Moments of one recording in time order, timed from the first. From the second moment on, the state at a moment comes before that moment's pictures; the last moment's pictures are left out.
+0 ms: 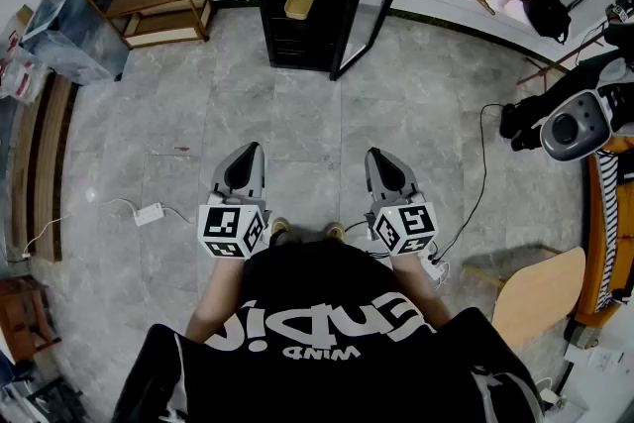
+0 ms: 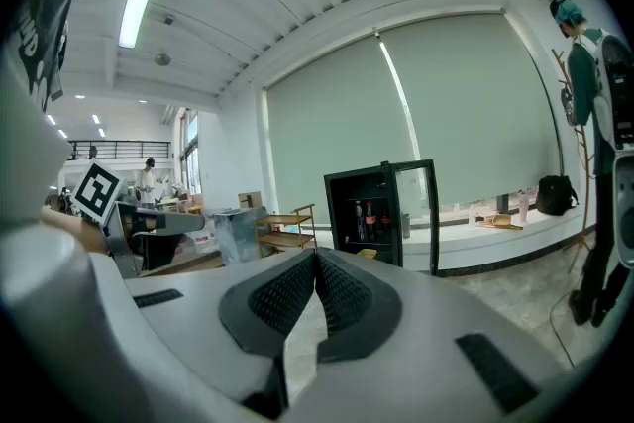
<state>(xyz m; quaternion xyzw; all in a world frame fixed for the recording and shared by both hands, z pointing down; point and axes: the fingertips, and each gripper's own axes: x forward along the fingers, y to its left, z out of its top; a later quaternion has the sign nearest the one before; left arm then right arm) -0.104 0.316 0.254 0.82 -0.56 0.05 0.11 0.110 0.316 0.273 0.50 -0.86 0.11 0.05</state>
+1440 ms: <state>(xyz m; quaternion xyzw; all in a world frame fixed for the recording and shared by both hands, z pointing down) -0.143 0.130 0.264 0.85 -0.51 0.05 0.10 0.061 0.151 0.292 0.51 -0.85 0.12 0.02</state>
